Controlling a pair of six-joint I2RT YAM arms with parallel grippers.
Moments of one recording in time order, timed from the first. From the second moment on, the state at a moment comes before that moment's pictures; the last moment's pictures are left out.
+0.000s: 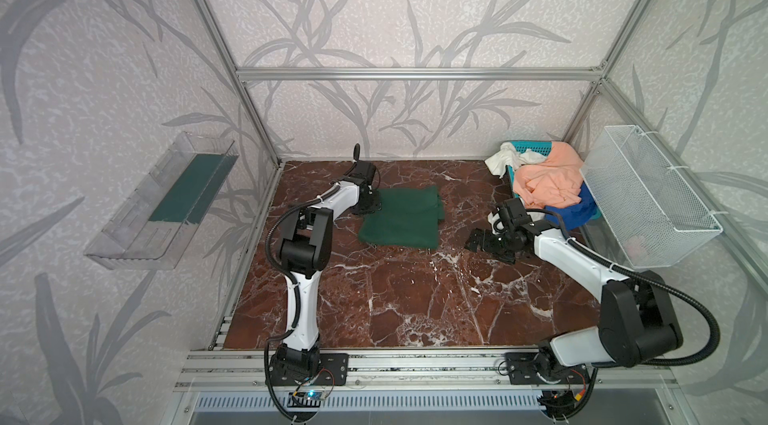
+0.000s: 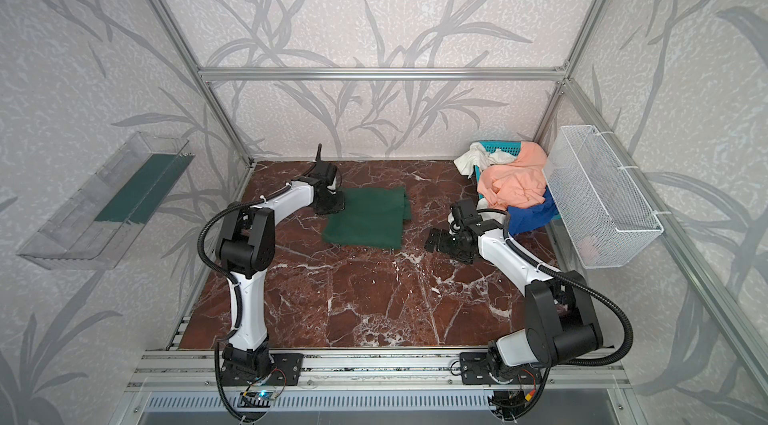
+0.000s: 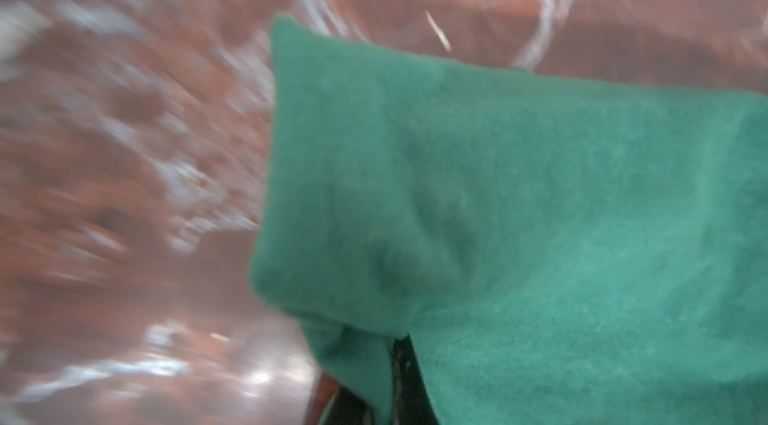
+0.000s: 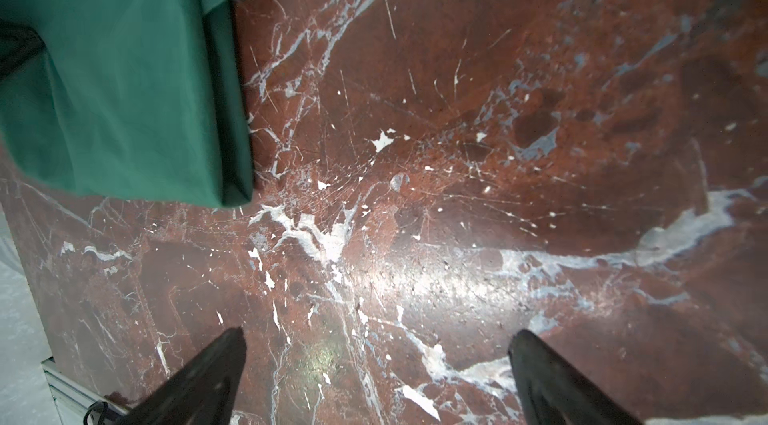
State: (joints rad) left arm -0.23 2.17 1.68 -0.65 -0.02 -0.32; right arm 0.28 1.42 0.89 -0.60 -0.28 0.53
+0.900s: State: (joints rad) left arm 0.09 2.62 2.45 -0.91 -0.22 0.14; right arm 0.23 1.10 0.61 -0.49 -0.18 0.50
